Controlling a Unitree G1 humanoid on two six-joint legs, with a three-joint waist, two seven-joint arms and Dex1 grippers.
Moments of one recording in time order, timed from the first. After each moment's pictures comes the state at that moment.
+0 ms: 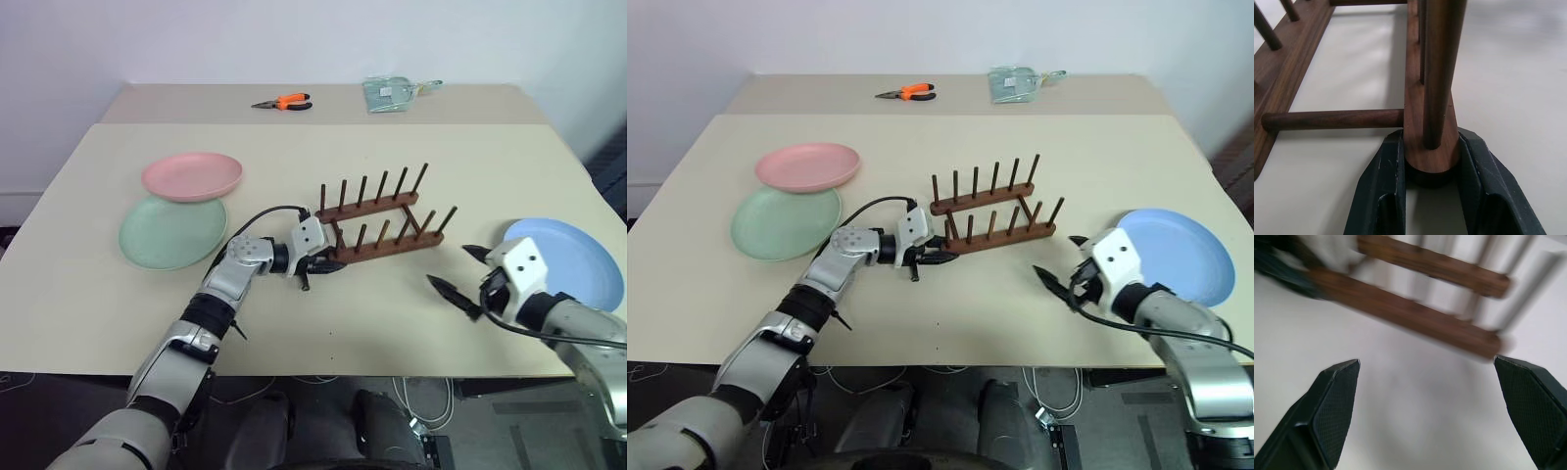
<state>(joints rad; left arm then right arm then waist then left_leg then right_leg) -0.67 0.28 -0.33 0.53 -0.05 0.00 -1.11 0.13 -0.74 -0.31 -0.42 0.36 0.48 0.67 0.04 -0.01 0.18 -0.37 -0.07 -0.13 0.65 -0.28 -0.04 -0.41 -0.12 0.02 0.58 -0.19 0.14</state>
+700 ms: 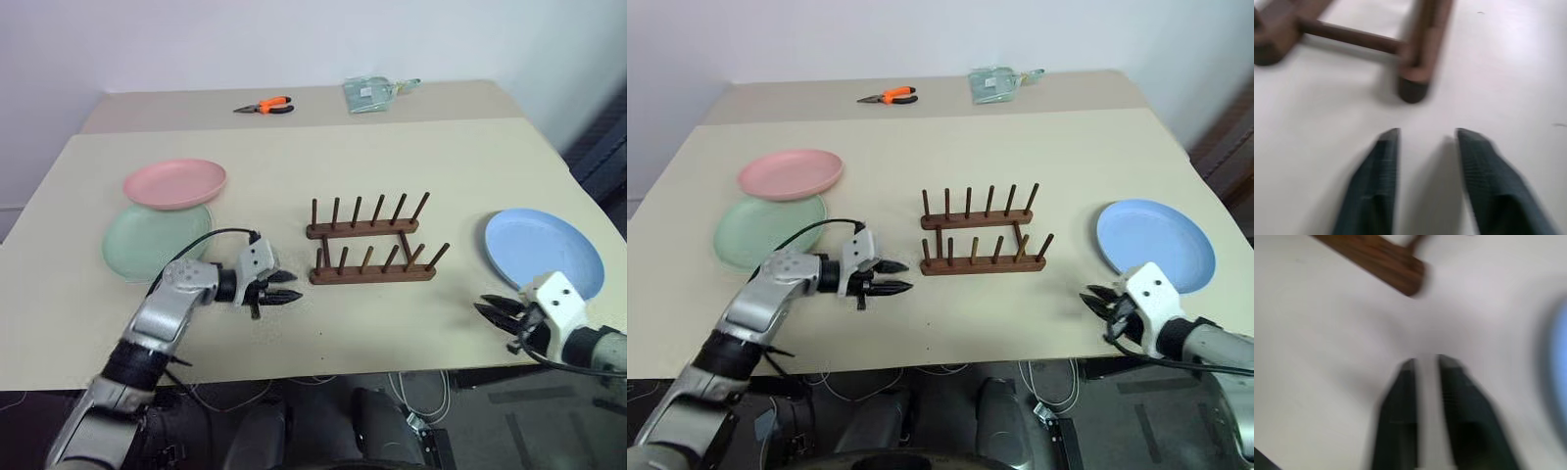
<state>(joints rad) -0.33 0.48 -0.25 -0.09 -0.17 0.48 -1.05 0.31 -0.79 -0.34 -0.42 0.34 0.47 0.79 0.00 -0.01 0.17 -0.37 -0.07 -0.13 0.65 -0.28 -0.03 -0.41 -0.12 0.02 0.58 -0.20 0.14</state>
